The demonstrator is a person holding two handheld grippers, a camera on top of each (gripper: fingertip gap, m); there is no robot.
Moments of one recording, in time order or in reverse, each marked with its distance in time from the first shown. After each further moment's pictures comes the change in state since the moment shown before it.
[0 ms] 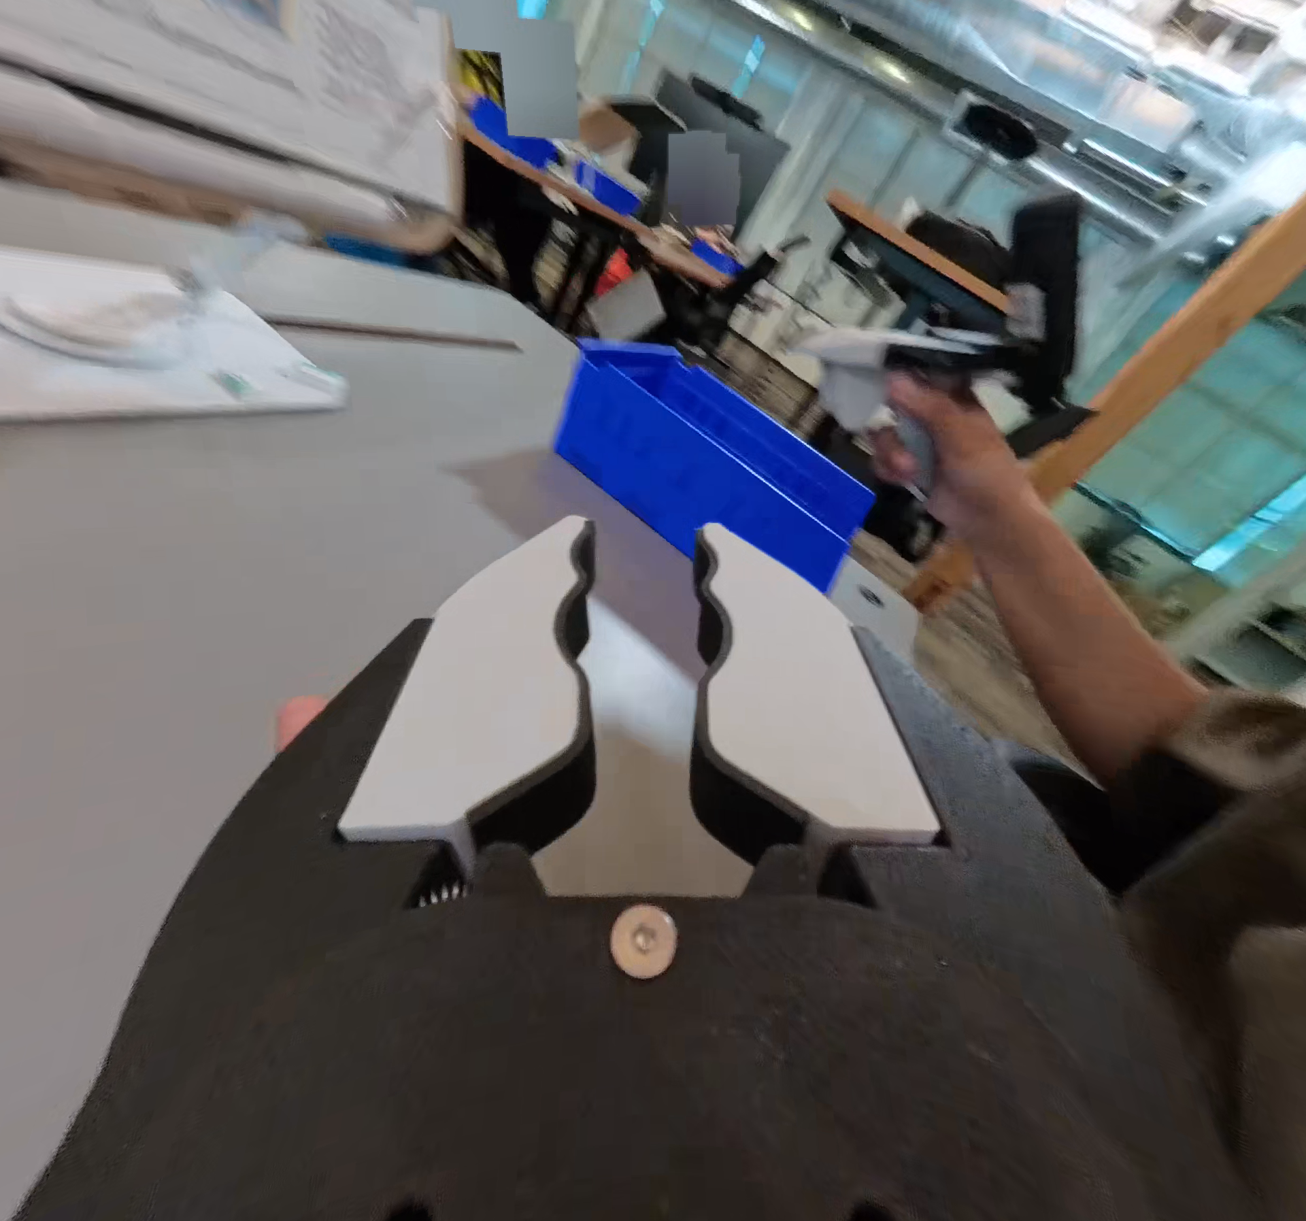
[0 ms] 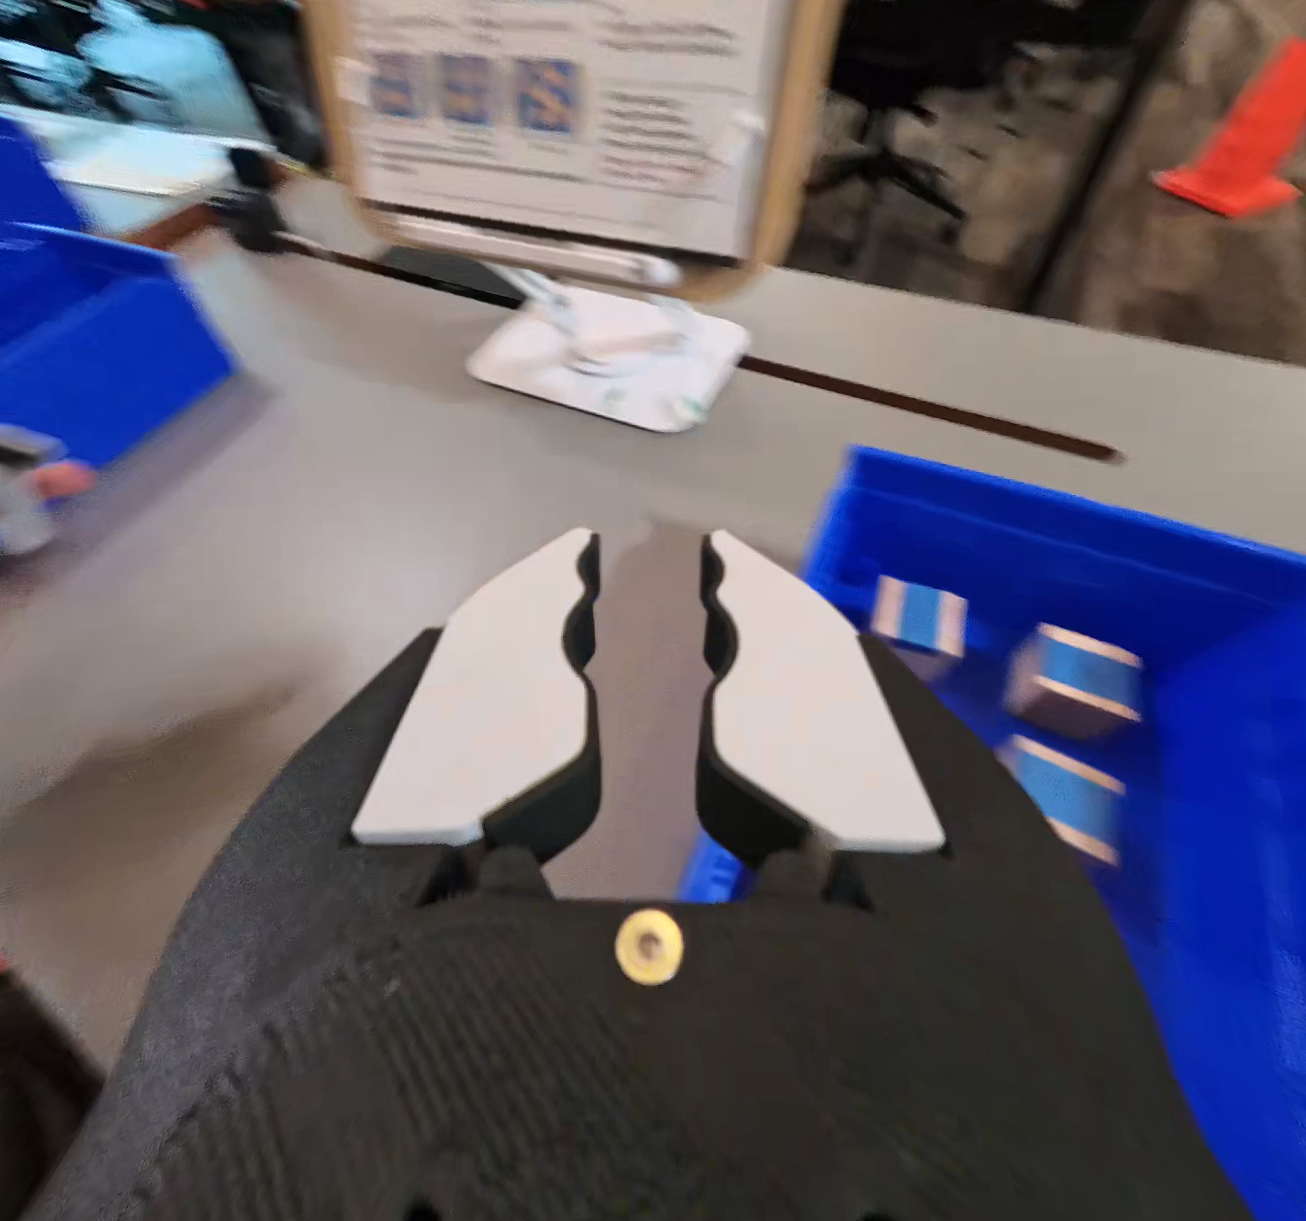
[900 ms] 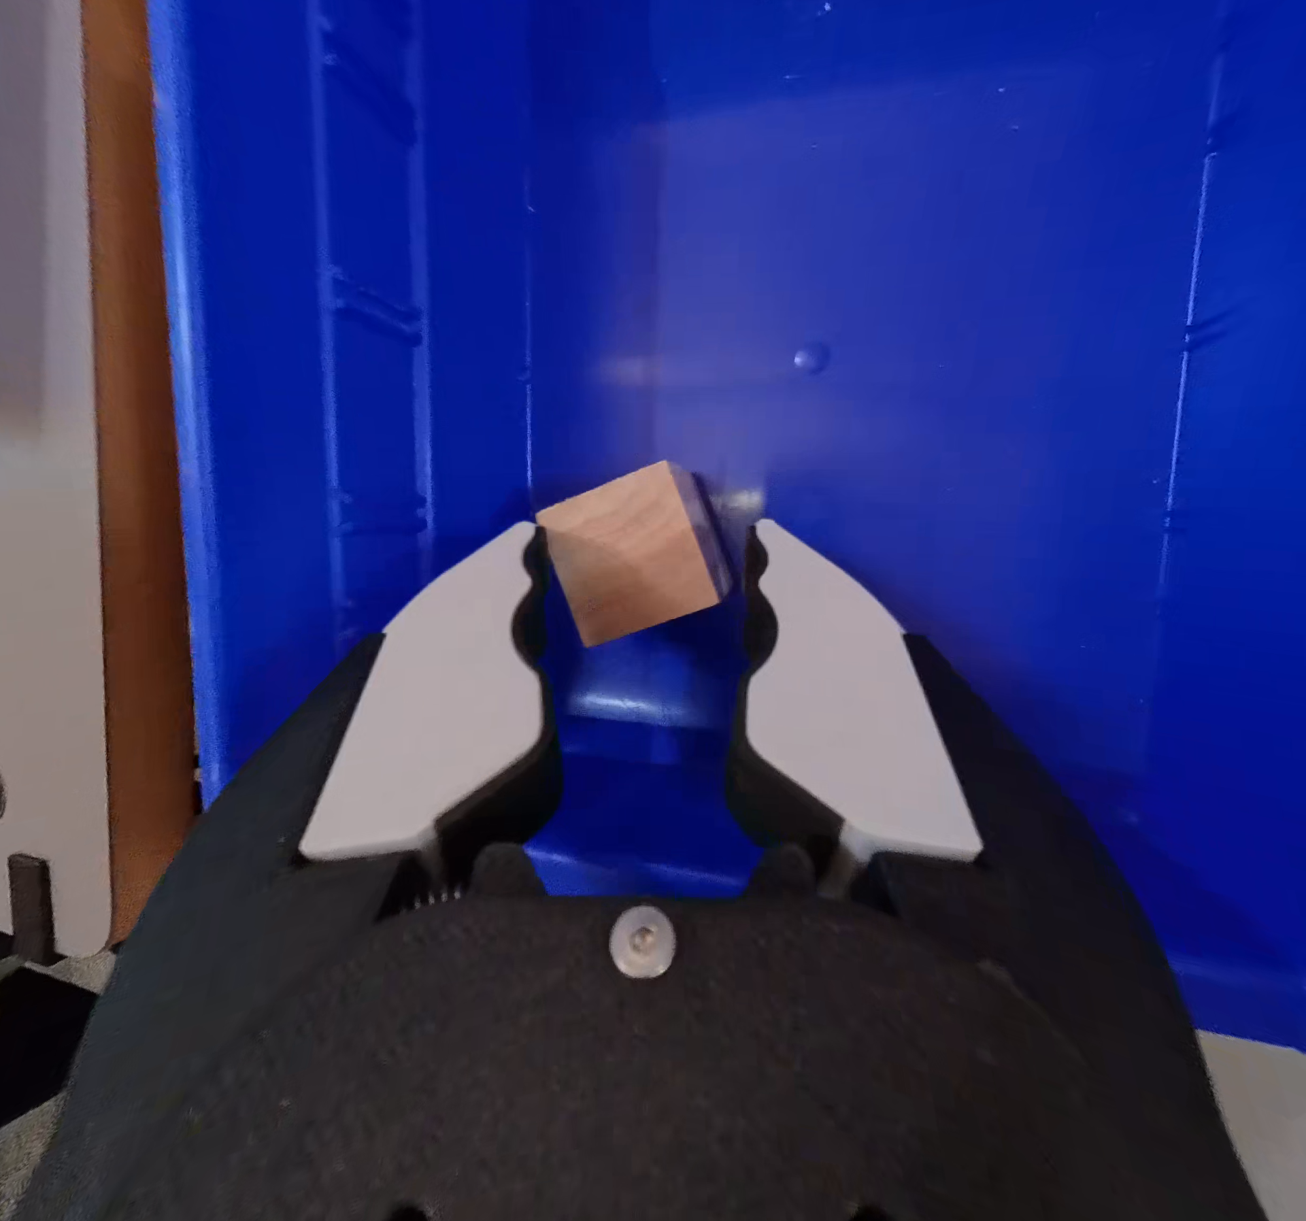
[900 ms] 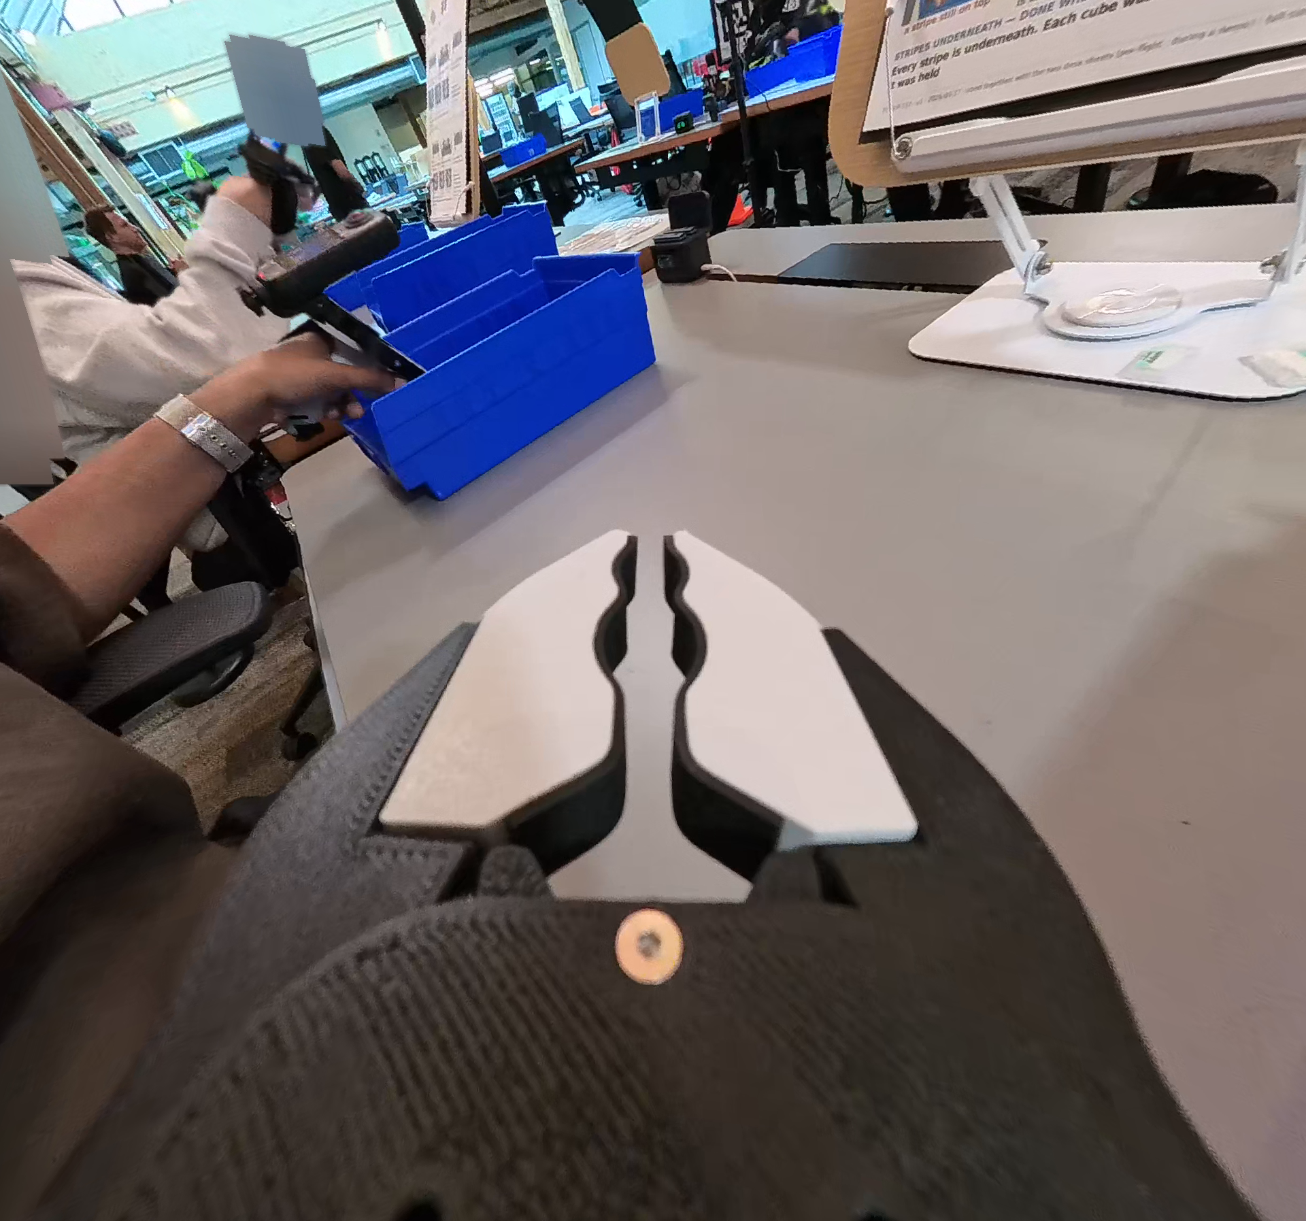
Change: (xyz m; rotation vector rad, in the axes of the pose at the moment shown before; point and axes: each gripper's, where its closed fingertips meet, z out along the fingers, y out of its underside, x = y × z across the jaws) left arm -0.269 0.005 -0.347 -0.777 -1.327 -0.008; right arm -0.193 0.075 0.023 0.149 -0.498 0.109
